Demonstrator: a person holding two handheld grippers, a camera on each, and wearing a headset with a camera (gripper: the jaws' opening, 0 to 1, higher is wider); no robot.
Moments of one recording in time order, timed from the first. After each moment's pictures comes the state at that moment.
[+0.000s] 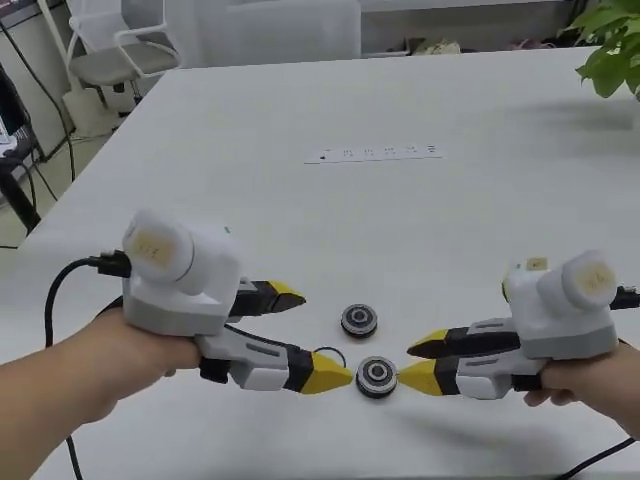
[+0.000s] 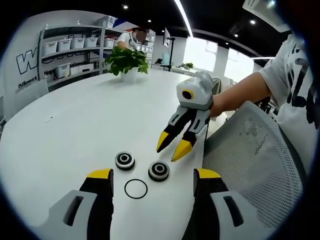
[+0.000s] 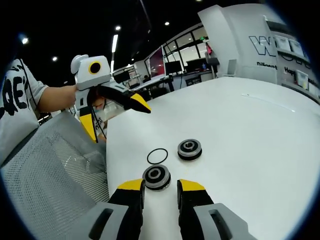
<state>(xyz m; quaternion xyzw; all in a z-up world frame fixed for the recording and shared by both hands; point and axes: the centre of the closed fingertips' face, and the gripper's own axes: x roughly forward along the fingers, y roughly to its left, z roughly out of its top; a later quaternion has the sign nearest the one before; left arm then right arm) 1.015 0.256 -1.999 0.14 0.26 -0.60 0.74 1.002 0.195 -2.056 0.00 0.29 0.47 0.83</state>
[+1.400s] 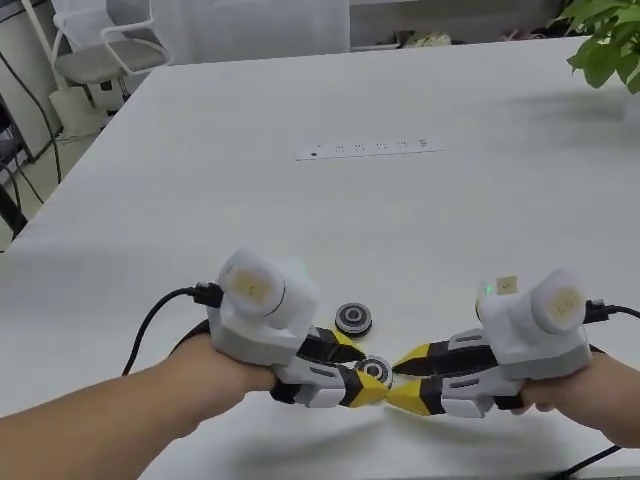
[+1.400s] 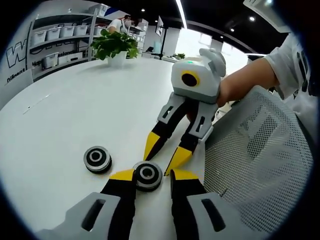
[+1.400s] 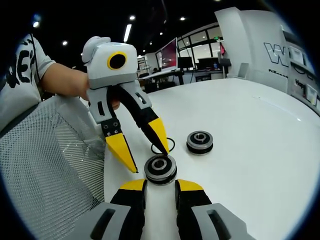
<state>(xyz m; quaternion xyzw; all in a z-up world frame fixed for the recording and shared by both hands) 1.001 0.209 -2.057 0.15 0.30 -0.63 0.70 0.995 0.207 -2.078 -0.05 0.29 0.50 0.81</state>
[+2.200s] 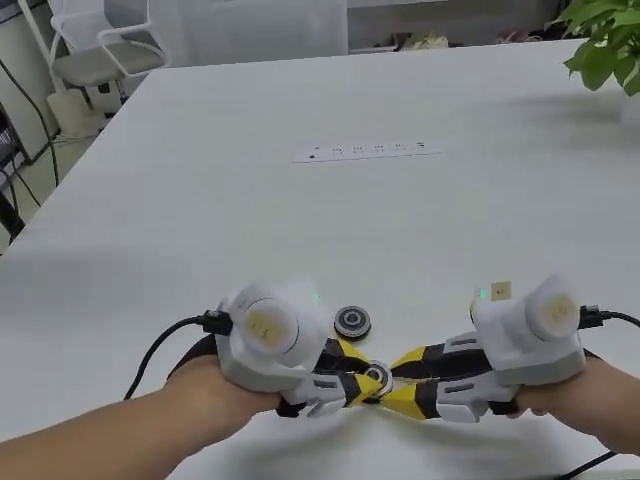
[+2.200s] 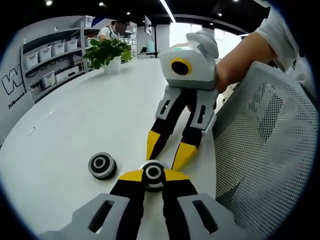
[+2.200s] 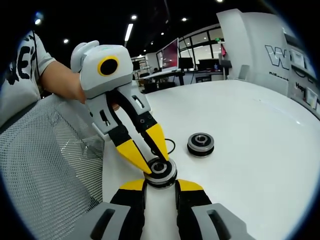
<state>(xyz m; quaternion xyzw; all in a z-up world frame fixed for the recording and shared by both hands) 1.005 0.208 -2.063 0.22 0.24 -0.62 0.71 0.997 0.210 -2.078 -0.07 0.28 0.50 0.82</state>
